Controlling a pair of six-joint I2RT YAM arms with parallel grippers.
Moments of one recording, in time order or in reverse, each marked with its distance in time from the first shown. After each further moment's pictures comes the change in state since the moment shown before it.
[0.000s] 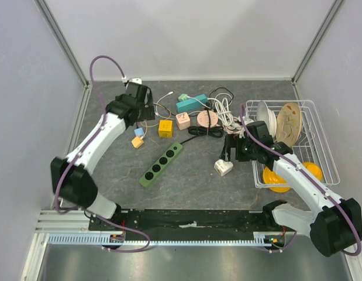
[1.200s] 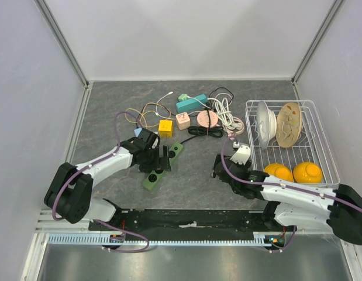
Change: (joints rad) left arm -0.135 -0.197 -0.683 0.205 0.561 -0.192; right arm 0.634 -0.094 -0.285 0.204 0.830 0.631
